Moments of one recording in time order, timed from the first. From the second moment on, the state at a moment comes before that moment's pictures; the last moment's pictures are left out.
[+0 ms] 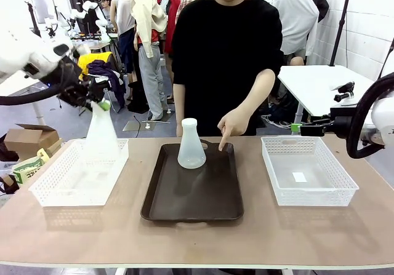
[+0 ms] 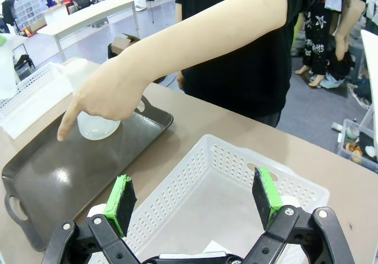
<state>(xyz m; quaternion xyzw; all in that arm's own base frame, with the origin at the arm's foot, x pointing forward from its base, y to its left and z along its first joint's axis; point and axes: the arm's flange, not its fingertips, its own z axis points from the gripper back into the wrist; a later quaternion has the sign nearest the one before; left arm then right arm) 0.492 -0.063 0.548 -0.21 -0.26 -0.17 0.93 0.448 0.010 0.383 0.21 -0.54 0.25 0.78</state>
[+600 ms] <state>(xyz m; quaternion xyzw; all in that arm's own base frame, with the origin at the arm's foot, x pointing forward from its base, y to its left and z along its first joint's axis) 0.435 -0.128 0.525 -0.37 -0.29 -0.44 0.77 0.448 0.011 0.382 0.21 -0.54 0.25 0.78</state>
